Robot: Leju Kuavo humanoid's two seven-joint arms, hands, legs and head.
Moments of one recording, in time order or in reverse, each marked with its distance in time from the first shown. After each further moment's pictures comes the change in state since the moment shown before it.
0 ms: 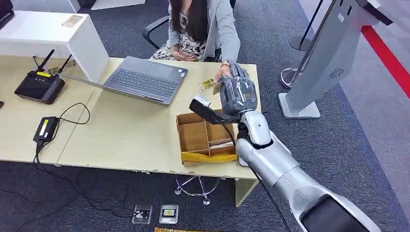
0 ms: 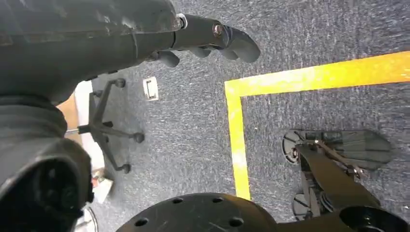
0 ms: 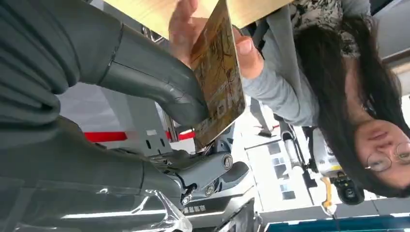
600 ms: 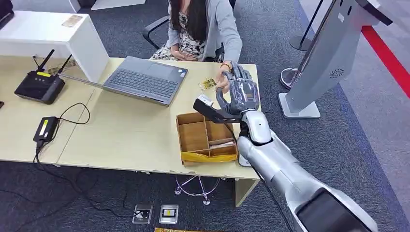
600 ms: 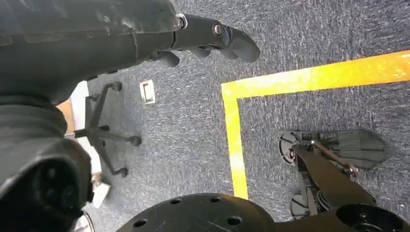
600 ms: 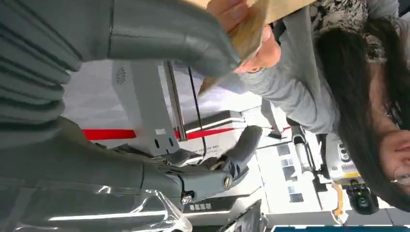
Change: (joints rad) left arm 0.000 0.001 -0.007 0.000 -0.007 0.000 -0.018; right arm -0.039 0.033 0.000 0.169 -0.005 -0.057 -0.039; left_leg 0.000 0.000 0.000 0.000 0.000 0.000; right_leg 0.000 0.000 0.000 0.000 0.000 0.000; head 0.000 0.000
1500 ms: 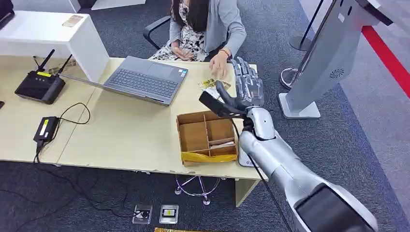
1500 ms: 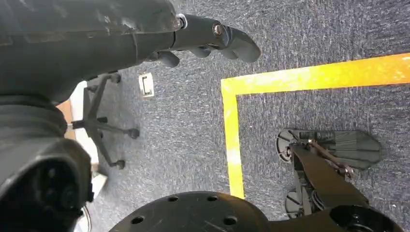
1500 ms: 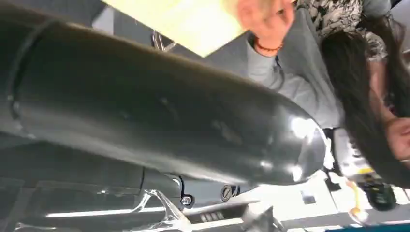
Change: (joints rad) left arm 0.001 -0.001 0.000 0.000 0.047 0.023 -0.008; right arm -0.036 0.005 -0.051 0.089 -0.191 -0.061 -0.094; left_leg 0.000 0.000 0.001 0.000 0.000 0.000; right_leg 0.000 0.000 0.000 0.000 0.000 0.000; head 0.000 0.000
